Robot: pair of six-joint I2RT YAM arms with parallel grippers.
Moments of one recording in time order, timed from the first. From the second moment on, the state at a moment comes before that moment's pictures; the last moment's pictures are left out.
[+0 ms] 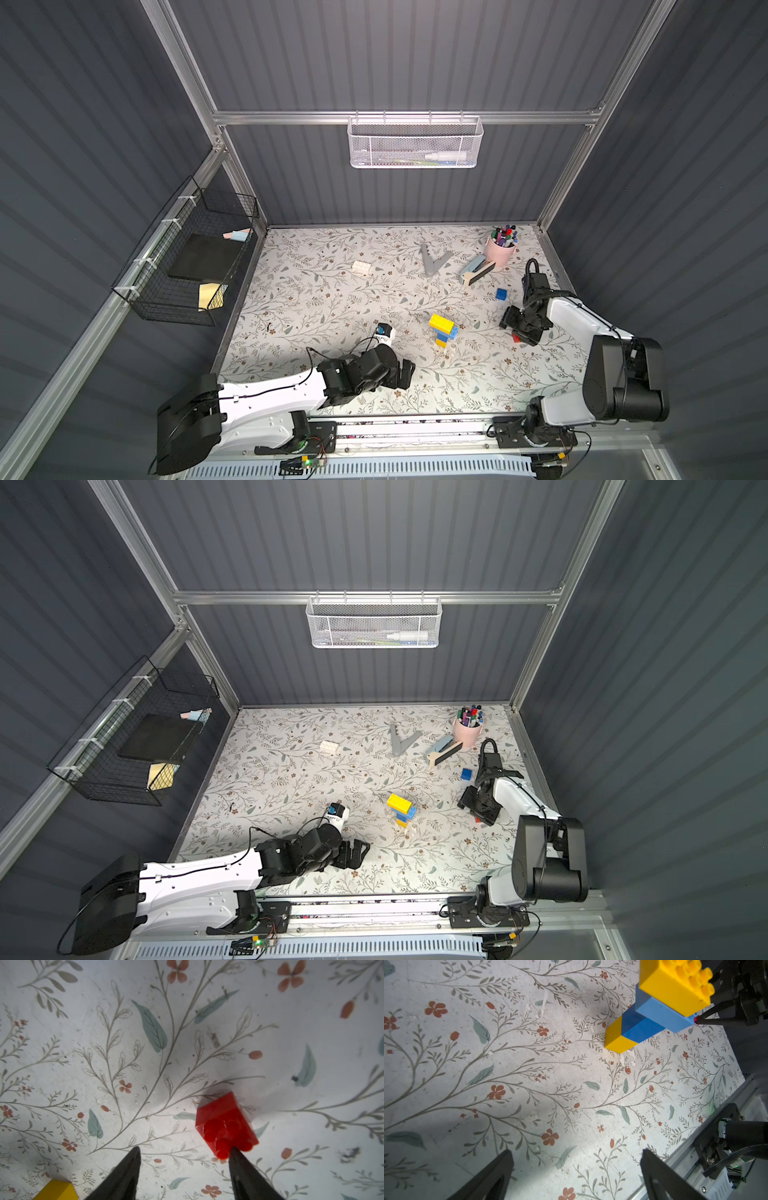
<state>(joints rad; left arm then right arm) -1.16 1.13 0.50 -0.17 -0.18 -0.82 -0.03 1.46 0.82 -0.77 -0.08 0.48</state>
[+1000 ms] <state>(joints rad) -1.16 1.16 0.48 -0.08 -0.15 -0.82 -0.04 1.56 0.90 -0.79 -0.08 0.44</state>
